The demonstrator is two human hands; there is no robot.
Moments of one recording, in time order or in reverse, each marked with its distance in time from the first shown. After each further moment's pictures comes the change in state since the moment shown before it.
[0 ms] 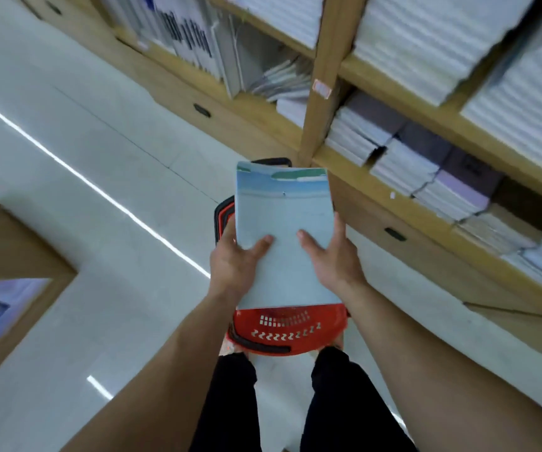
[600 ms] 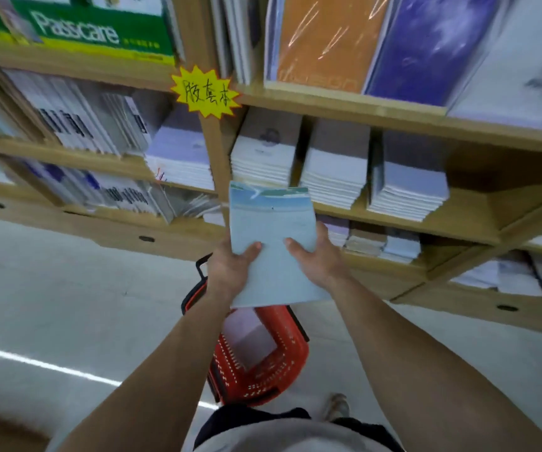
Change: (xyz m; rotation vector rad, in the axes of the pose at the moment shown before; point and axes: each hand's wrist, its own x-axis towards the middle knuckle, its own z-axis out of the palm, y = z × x) left_hand -0.118 0.211 -0.023 0.050 -0.293 0.330; right_hand -0.178 -0.120 -0.163 0.162 0.392 -0.014
